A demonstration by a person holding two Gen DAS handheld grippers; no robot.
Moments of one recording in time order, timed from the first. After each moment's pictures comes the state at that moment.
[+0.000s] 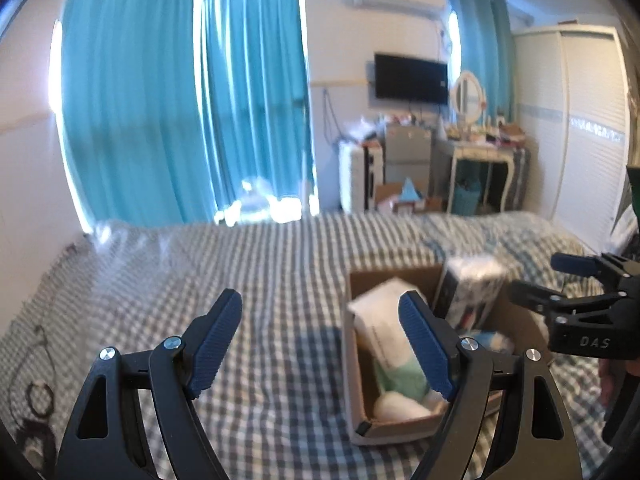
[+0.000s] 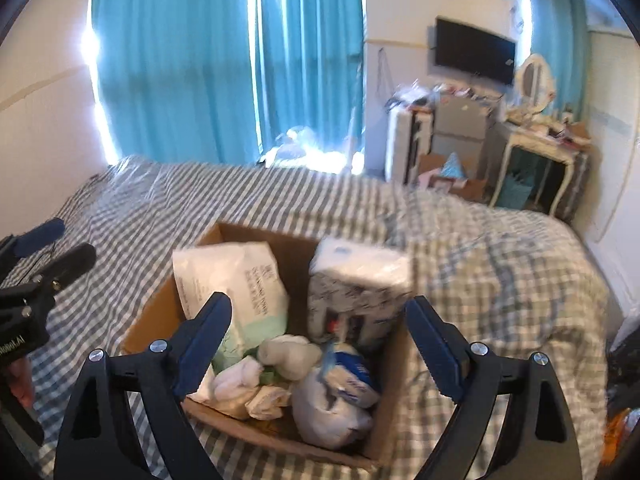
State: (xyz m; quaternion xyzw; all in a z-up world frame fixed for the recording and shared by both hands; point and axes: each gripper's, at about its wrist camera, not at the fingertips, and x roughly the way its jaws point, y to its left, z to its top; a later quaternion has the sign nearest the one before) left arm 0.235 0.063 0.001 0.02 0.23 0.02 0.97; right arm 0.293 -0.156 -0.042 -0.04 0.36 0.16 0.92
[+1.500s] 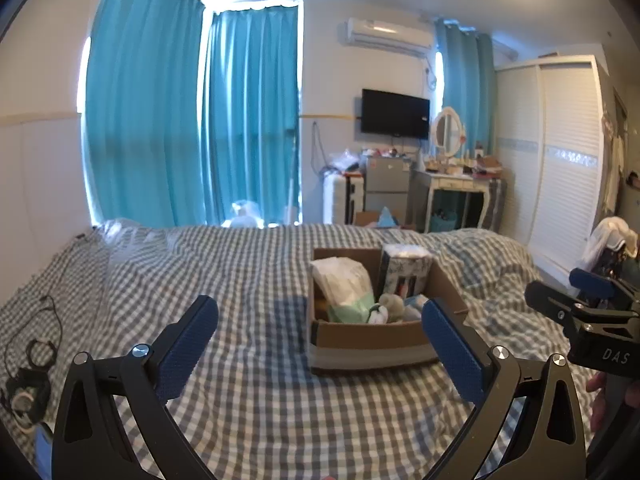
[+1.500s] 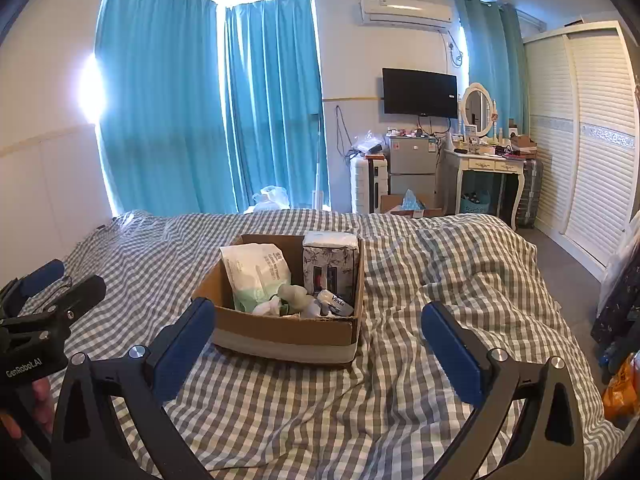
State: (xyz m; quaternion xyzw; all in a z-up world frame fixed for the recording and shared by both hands) left arm 0.093 0.049 -0.004 -0.01 0.18 -0.01 0.98; right arm 0.096 -0.199 0.004 0.01 0.25 0.10 0.96
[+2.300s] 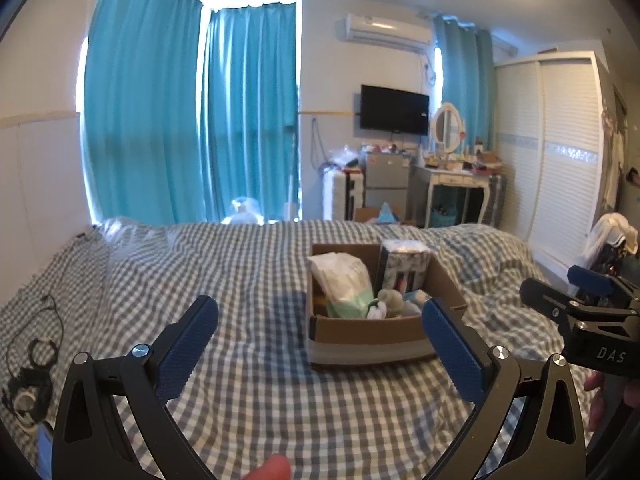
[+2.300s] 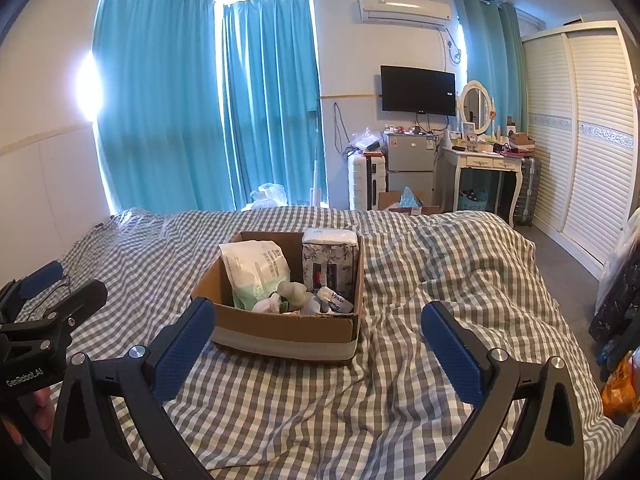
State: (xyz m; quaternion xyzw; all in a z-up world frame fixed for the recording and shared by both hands) left arm 0.091 0.047 -0.005 -0.01 0.19 -0.01 0.98; right arm 0.096 -0.196 0.003 0.01 0.26 0.09 0.96
